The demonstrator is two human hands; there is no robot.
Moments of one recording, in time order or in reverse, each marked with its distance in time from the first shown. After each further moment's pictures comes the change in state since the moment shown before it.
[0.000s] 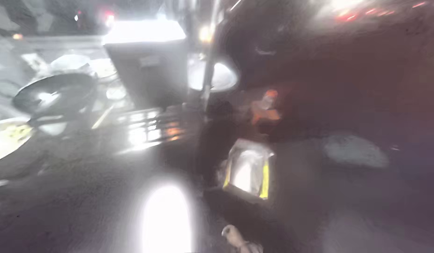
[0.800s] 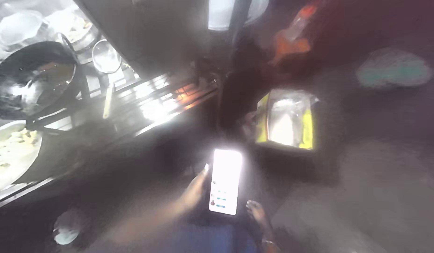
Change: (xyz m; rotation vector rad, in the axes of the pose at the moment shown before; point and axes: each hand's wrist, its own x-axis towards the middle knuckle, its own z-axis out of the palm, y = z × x) left_hand 0.138 0.039 -0.090 -0.323 -0.749 -0.074; right_hand -0.030 -0.004 0.189 0.743 0.203 0.344
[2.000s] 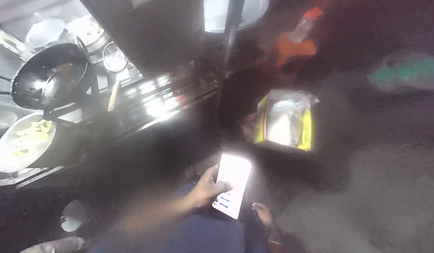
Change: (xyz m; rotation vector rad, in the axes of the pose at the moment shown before) left_hand 0.021 -0.043 0.055 -0.087 -0.164 0.173; right_hand 0.027 0.019 -0.054 -0.090 -0.028 -0.017
